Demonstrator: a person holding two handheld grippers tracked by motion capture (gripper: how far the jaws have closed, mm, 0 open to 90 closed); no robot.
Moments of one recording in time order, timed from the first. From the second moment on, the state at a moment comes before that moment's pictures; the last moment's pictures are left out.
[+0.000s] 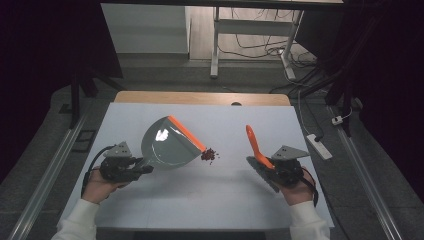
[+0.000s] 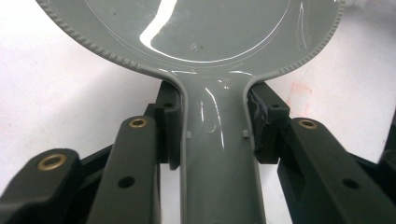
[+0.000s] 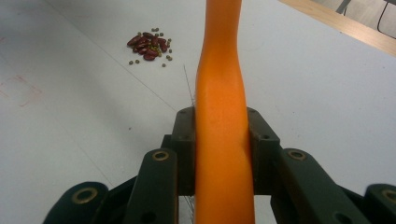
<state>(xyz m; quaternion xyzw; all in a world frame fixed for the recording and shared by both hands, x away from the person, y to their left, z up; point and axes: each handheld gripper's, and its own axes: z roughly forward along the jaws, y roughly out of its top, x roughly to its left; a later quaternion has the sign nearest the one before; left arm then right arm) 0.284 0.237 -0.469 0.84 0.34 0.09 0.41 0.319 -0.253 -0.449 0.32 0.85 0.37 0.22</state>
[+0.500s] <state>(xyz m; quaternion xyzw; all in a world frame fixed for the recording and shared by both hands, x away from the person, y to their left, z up) 0.281 0.223 -0.485 0.87 0.31 0.06 0.37 0.321 -0.244 -0.454 0.31 0.85 0.37 0.20</state>
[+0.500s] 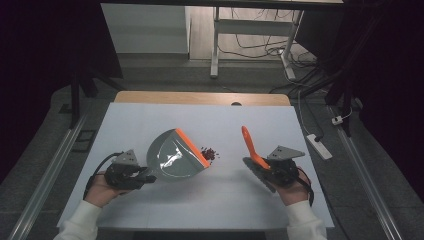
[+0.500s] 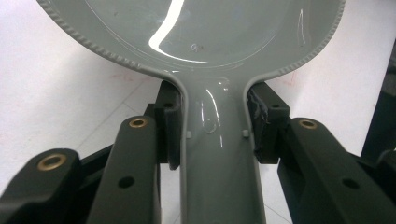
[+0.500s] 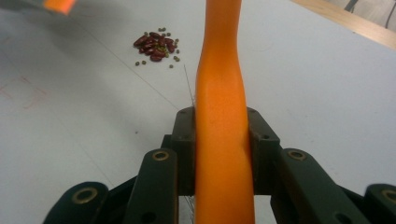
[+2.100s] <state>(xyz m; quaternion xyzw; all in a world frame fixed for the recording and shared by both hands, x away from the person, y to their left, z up) 0.288 0.201 -0.508 0.89 0.33 0.00 0.30 0.347 -0.221 -0.442 0.31 0.84 0.39 0.21</state>
